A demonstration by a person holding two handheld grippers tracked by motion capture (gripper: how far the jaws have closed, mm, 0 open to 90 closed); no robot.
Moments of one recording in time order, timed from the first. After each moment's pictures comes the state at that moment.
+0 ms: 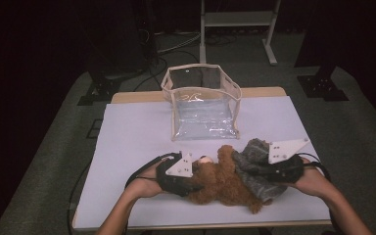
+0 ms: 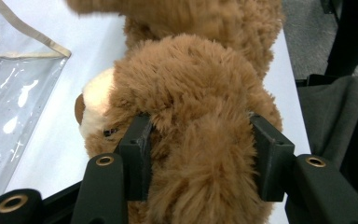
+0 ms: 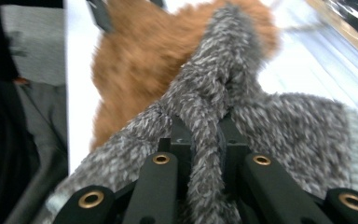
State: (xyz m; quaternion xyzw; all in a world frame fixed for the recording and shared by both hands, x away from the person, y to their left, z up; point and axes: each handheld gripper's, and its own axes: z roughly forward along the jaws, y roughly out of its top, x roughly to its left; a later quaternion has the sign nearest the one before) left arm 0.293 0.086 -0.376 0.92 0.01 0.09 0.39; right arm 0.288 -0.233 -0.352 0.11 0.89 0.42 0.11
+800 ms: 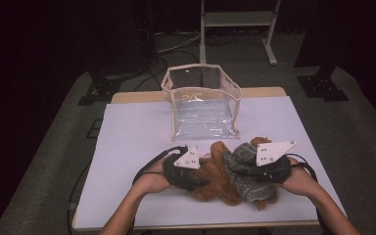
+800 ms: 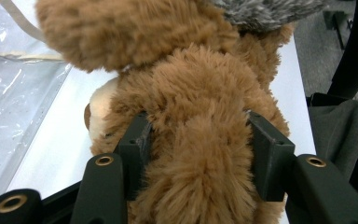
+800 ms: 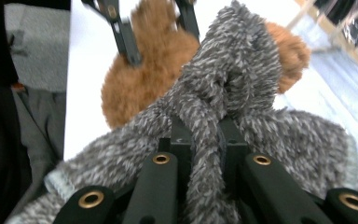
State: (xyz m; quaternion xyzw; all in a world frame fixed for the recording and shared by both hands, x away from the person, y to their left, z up) left arm 0.305 0.074 -0.373 0.91 0.04 0.08 0.40; right arm 0.290 -0.211 -0.356 0.09 0.89 0.42 0.12
